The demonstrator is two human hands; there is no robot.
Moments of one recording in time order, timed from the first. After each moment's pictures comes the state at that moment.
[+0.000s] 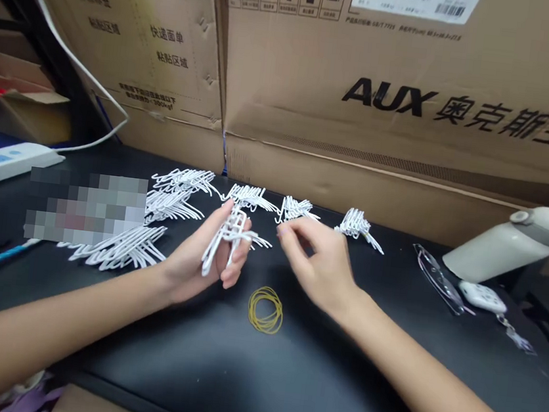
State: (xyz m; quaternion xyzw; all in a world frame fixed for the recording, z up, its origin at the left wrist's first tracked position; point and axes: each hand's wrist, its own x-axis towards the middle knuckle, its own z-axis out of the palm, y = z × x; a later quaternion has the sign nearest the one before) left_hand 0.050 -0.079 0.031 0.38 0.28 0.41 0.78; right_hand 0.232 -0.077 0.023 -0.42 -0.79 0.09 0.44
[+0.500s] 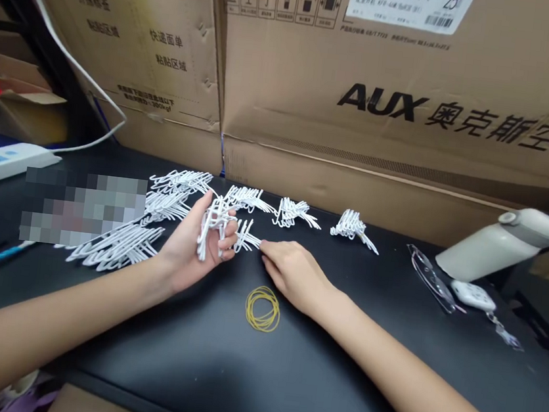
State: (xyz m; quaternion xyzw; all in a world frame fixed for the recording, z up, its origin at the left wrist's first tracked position) left_hand 0.044 -0.068 0.033 0.24 0.32 0.50 0.77; right_hand 0.235 -0.062 -0.013 -0.35 -0.91 0.05 0.22
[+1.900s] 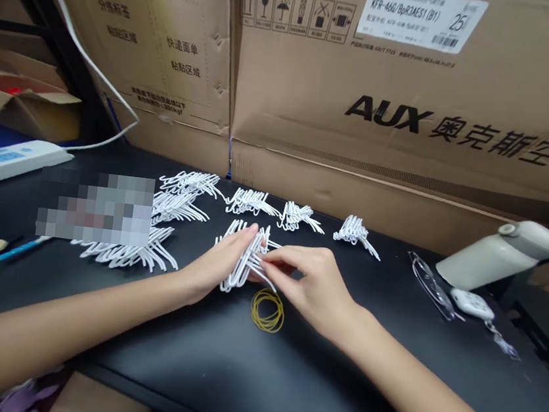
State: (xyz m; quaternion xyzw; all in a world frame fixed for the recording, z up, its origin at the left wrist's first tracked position) left_hand 0.057 -0.079 0.013 0.45 0.41 0.39 0.69; right_hand 0.226 -0.097 0.038 -0.36 -0.85 0.16 0.36
